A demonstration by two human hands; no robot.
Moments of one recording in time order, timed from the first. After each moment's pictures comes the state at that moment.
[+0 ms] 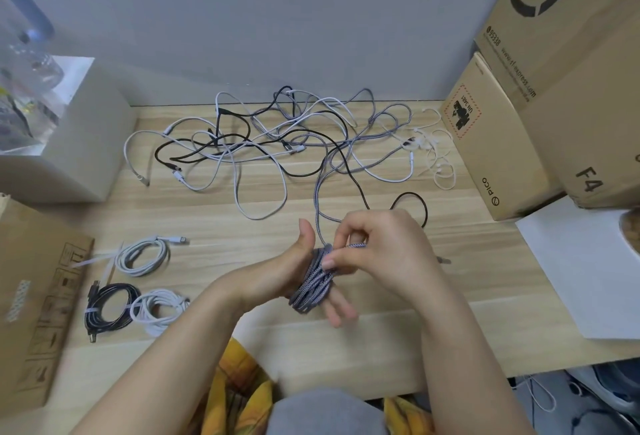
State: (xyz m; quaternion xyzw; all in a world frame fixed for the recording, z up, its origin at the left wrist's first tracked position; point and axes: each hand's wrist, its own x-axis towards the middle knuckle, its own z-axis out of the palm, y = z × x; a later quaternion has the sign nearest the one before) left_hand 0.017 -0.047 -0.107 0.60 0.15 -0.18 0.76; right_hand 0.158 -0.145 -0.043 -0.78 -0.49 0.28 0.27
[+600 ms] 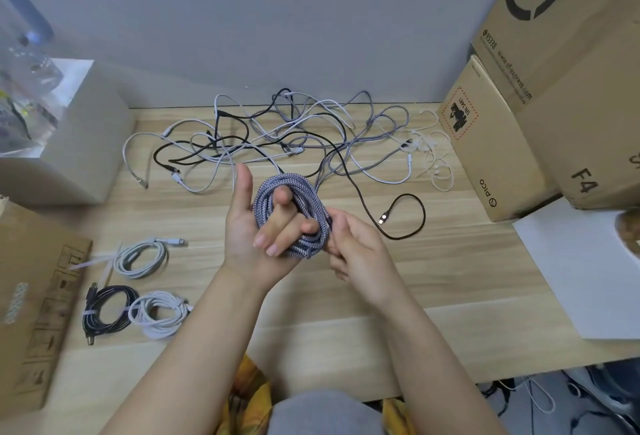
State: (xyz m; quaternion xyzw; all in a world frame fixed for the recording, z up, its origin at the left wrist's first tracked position) left_hand 0.040 -0.035 -0.089 0.07 -0.15 0.11 0.98; right_hand 0.132 -0.137 -0.075 -0.60 -0.33 0.48 0.55
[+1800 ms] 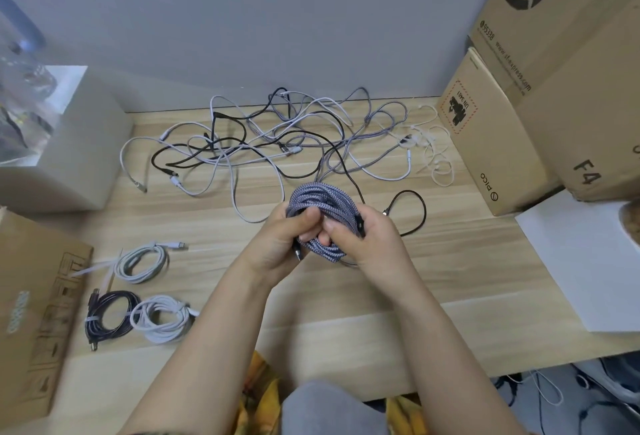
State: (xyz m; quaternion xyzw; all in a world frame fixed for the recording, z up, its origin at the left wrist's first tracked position) left_hand 0.049 -0.040 -0.102 0.46 0.16 0.17 0.86; right_hand 0.155 -0.137 -0.087 -0.64 -0.38 0.38 0.55
